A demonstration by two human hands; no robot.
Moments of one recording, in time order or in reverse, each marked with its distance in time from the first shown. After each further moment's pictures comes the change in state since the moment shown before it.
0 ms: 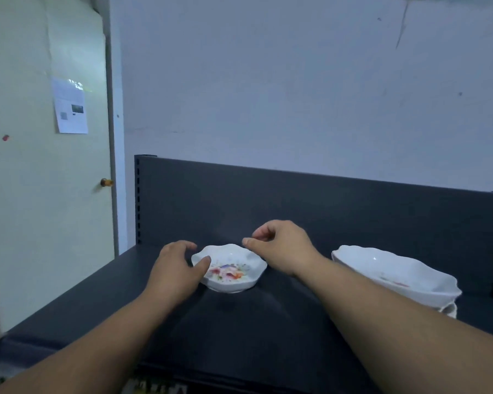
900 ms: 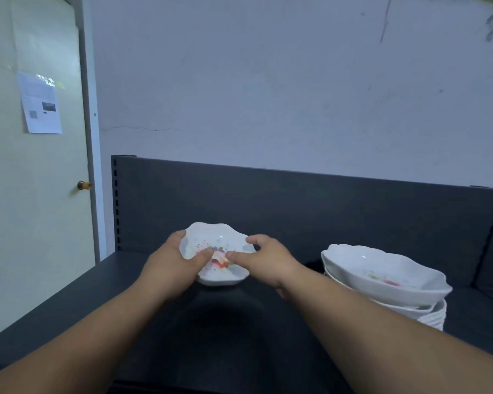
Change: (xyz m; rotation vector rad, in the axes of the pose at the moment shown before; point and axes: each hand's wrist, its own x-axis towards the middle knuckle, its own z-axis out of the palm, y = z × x) left_hand 0.009 0.028 -0.004 -0.103 -0.144 -0.054; right_hand 0.005 0.015 0.021 0.216 -0.076 0.168
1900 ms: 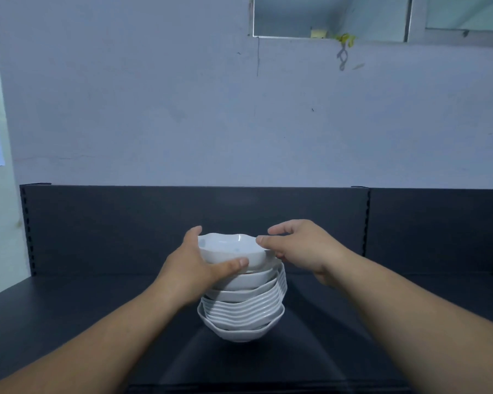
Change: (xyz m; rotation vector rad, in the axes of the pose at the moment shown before) left_hand -0.116 0.182 0.122 -0.092 -0.152 0.186; right_hand -0.111 0.077 -0.244 0.087 0.170 -0.002
